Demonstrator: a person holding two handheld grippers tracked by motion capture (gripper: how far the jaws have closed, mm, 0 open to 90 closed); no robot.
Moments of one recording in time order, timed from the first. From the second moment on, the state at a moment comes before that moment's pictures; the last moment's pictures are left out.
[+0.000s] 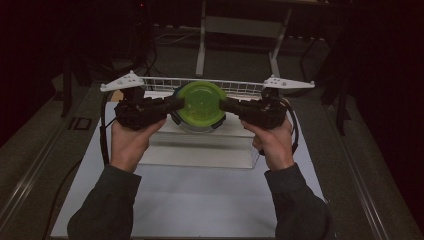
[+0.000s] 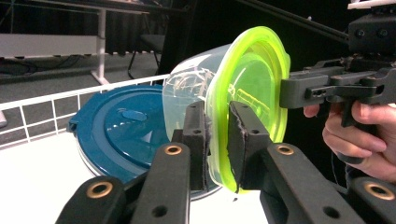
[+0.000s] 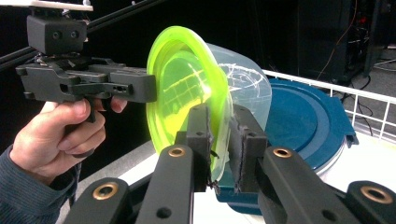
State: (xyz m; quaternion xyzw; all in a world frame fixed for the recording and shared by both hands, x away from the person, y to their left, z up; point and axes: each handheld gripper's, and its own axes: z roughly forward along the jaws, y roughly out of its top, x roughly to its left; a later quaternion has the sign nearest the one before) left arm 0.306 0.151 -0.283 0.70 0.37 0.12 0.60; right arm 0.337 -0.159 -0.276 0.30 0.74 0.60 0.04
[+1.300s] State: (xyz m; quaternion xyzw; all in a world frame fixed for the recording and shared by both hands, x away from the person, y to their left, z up) left arm 0.334 0.144 -0.282 0.67 0.41 0.14 0.61; right arm 0.376 -0.146 -0.270 0.36 0.72 0.59 0.05
